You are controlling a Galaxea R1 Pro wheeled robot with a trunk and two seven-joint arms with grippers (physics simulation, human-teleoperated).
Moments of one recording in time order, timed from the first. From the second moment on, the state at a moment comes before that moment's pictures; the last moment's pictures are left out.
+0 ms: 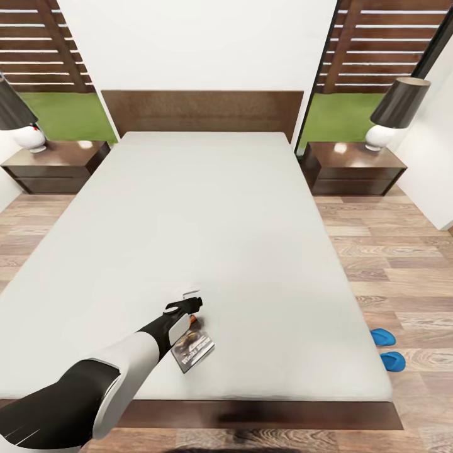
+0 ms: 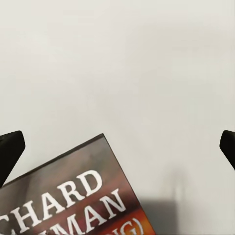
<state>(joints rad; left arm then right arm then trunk) -1.01 -0.17 -0.20 -0.12 0.40 -0.03 0.24 -0.46 -0.57 0.24 0.00 -0.42 -0.05 0.11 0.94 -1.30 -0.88</state>
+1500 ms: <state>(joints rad) -1.01 -0.17 -0.20 -0.12 0.39 -0.02 0.34 -0.46 -0.57 0.24 0.00 -0.42 -0.05 0.11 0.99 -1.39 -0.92</state>
